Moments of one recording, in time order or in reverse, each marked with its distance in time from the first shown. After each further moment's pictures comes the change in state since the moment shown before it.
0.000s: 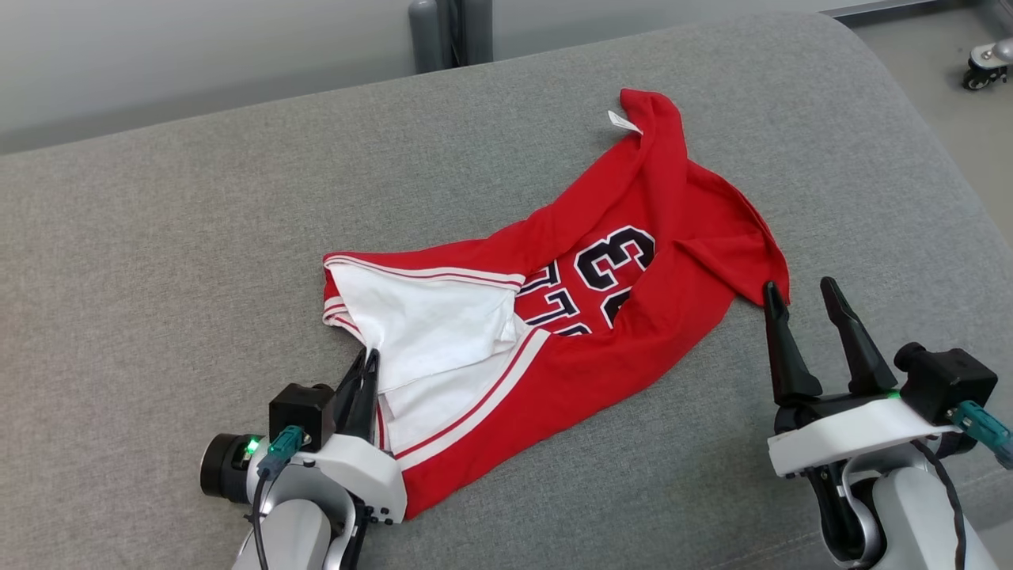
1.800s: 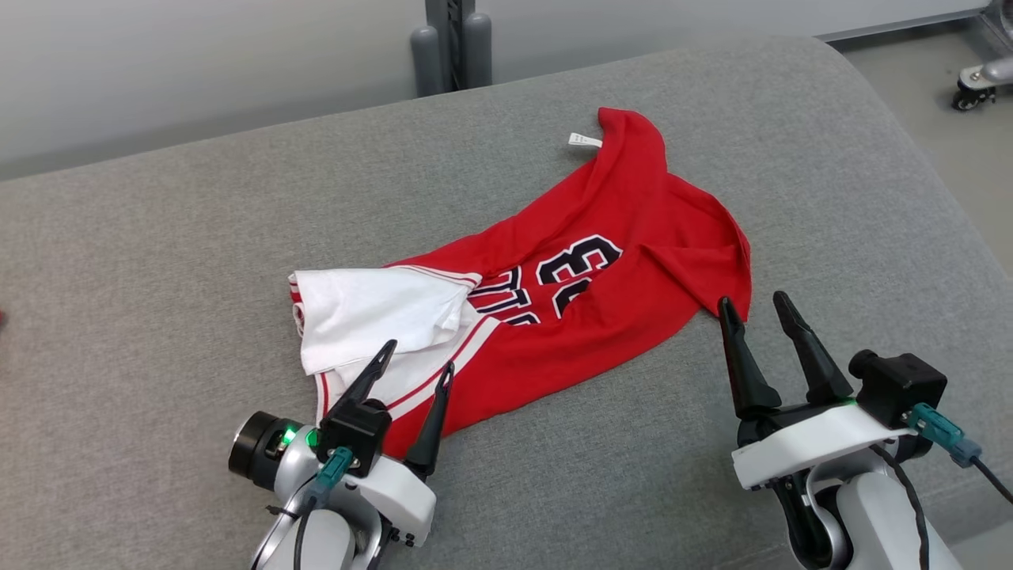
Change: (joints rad) left arm 0.071 0.012 -0.043 -0.194 0.183 -0.049 0.000; right arm -0.010 0.019 0.077 0.043 0.025 0.000 -0.001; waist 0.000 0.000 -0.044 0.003
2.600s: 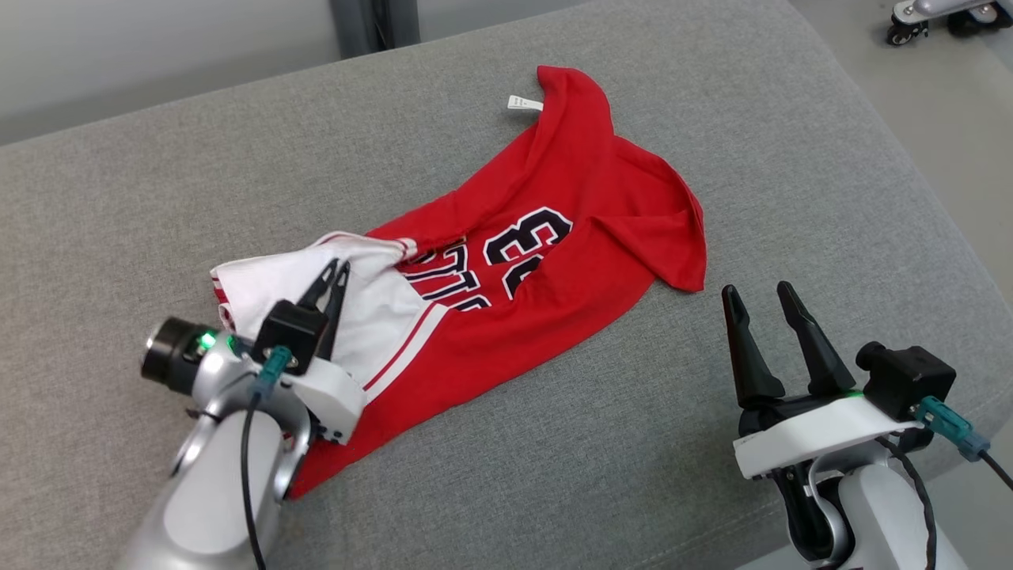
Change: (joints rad) left arm -0.221 0.088 0.008 0.176 0.038 0.043 0.011; right arm -0.010 0.007 -0.011 -0.004 0.021 0.000 -0.003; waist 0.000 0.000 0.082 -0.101
